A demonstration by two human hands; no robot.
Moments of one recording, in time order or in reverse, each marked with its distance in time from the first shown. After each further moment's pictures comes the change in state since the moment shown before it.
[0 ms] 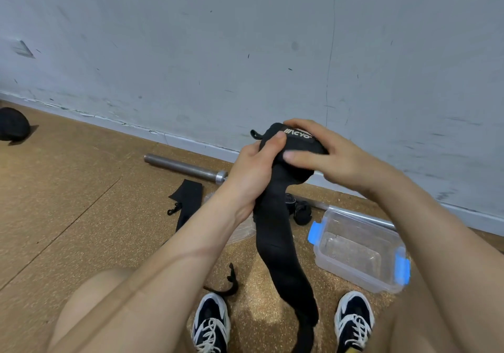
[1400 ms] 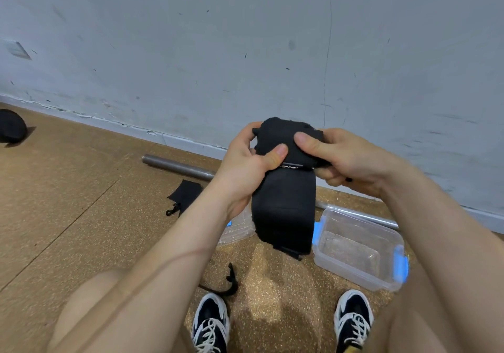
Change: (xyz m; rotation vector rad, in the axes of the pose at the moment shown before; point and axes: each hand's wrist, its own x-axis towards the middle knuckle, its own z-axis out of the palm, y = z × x) left_hand 0.001 0.004 -0.014 0.020 -0.095 0.096; right_hand -0.004 -0.002 -0.012 0.327 -0.119 0.184
